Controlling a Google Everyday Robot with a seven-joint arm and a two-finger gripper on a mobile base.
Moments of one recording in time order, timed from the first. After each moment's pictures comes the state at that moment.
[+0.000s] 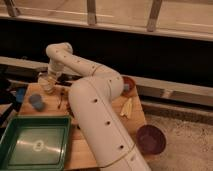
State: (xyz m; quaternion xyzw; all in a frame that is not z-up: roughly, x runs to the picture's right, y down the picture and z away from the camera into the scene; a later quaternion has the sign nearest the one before) arm -0.312 -0.059 0.911 -0.32 -0.18 0.14 0.92
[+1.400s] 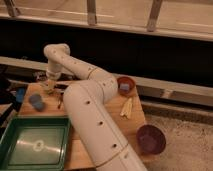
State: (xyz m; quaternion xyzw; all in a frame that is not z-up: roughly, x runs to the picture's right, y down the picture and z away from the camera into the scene) arm -0.322 -0.039 0.908 -0.36 -0.17 0.11 0.91
